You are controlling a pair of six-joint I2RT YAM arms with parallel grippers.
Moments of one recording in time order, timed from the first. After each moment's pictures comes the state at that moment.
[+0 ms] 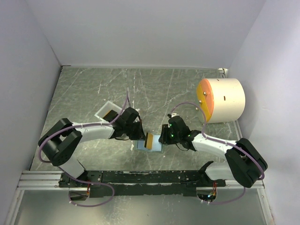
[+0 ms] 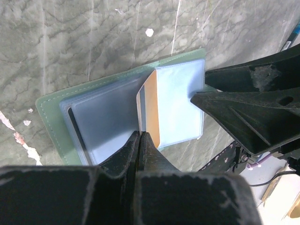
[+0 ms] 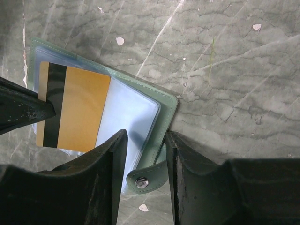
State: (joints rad) left arm -0.81 1.60 0.78 -0.04 0.24 -0.80; right arm 0.67 1.28 0.46 -0.03 -0.05 0.57
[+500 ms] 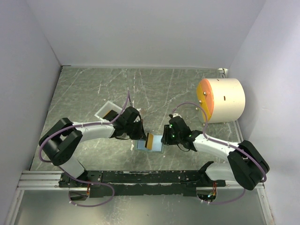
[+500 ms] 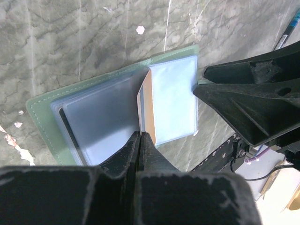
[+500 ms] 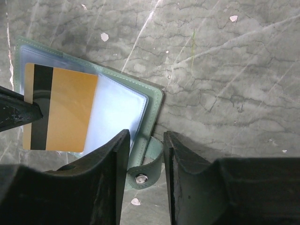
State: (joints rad) left arm -0.81 1.62 0.80 -0.06 0.27 -0.77; right arm 0.67 1.25 0.47 -0.09 -0.01 0.57
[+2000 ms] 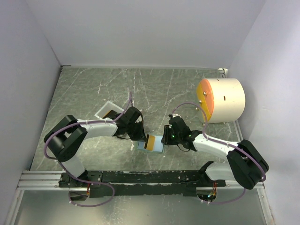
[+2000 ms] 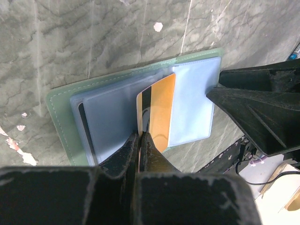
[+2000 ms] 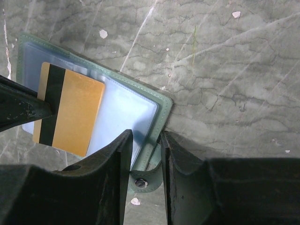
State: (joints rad) left arm -0.81 1.68 0.85 -0.12 0.26 -0.78; right arm 0.67 1.26 0.47 -0.09 -0.02 0.57
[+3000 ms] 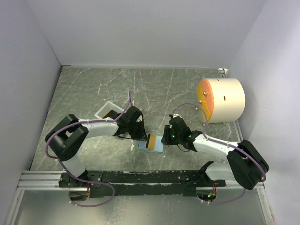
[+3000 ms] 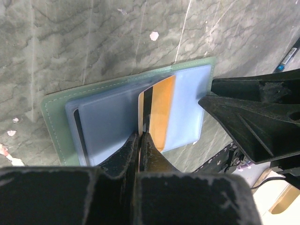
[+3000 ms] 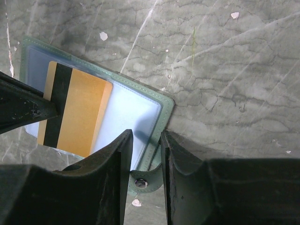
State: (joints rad) left arm -0.81 1.70 0.86 -0.11 0.26 -0.84; right arm 0.67 1.26 0.45 -0.07 -0.02 0.59
